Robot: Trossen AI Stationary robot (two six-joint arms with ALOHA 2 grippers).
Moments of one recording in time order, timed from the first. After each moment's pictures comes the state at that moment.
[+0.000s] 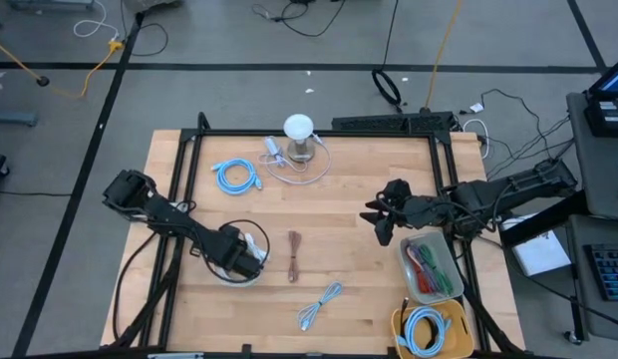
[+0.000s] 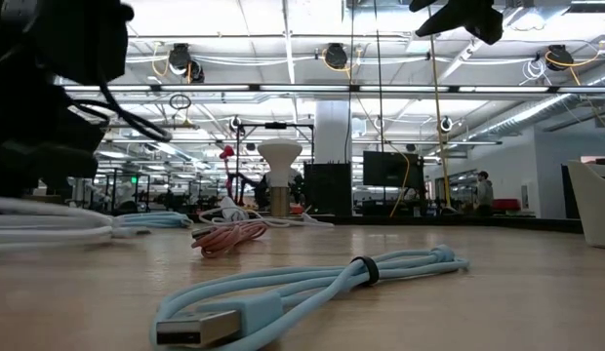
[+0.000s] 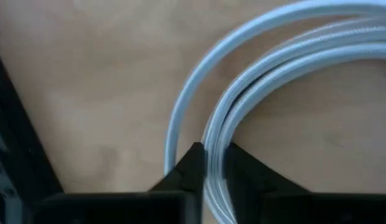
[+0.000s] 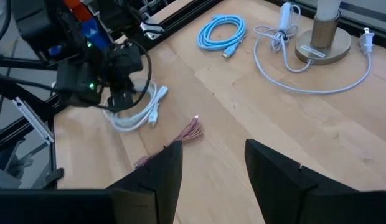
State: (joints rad) left arm -0.45 1.67 0.85 -0.99 0.04 -1.73; right arm 0.30 1.07 1.01 -0.56 0.47 0.77
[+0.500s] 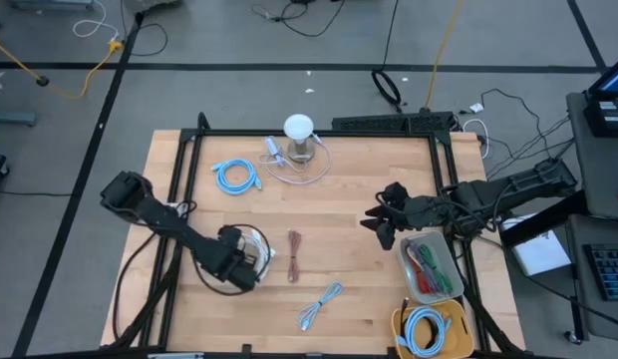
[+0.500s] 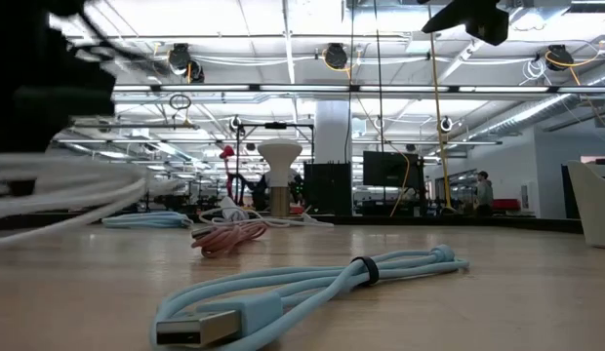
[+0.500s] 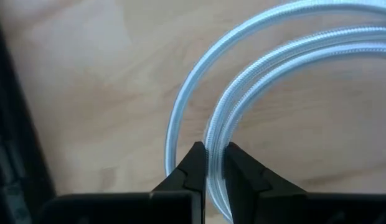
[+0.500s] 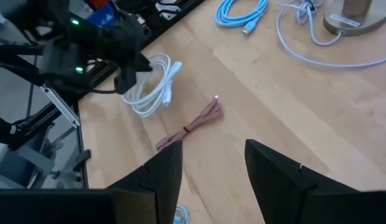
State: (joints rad) left arm -0.55 1.65 1.01 -1.16 -0.19 -1.79; right arm 0.30 1.07 1.01 -0.57 0.36 0.82
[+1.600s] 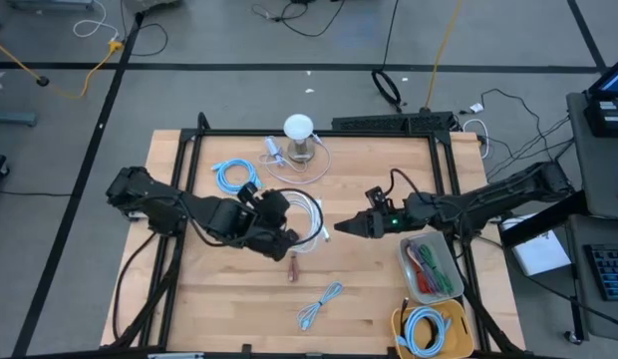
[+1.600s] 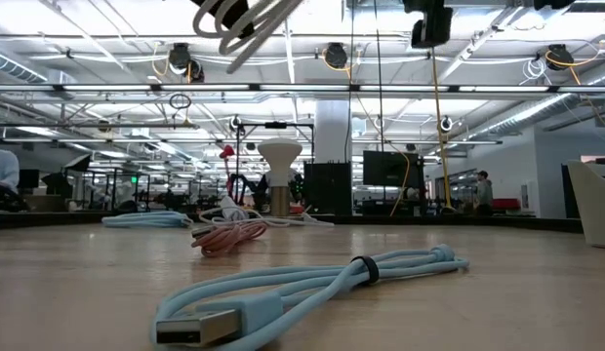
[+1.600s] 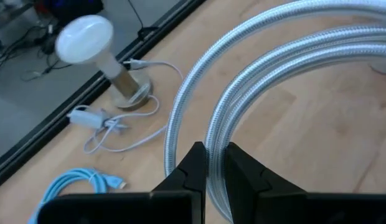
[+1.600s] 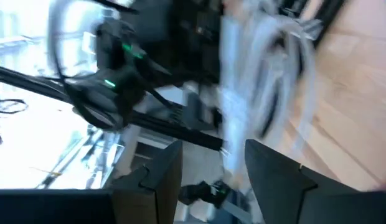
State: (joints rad) left arm -0.33 1.66 1.61 -1.13 -0.77 -0.85; right arm 0.22 1.19 0.69 0.54 0.10 1.24
